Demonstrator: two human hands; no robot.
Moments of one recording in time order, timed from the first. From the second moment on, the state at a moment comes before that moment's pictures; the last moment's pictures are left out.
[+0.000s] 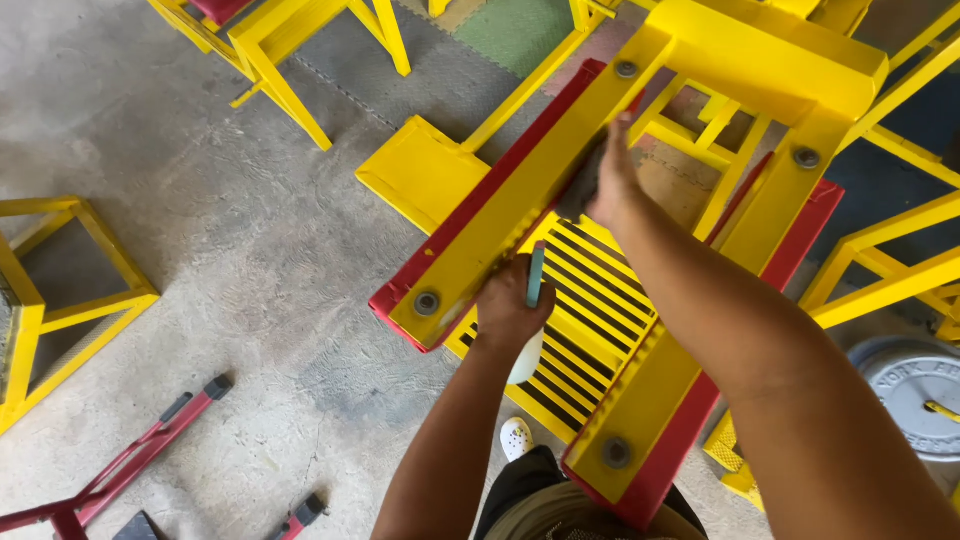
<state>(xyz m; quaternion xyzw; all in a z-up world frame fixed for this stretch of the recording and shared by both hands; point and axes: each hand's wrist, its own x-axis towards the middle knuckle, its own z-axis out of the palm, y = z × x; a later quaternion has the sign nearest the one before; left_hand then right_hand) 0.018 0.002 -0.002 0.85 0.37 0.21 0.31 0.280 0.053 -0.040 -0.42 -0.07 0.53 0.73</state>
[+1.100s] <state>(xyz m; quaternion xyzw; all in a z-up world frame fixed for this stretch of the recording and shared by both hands) 0.162 0.042 -0.017 0.85 0.41 0.15 0.28 0.366 0.113 -0.079 -0.43 0.00 0.53 0.73</state>
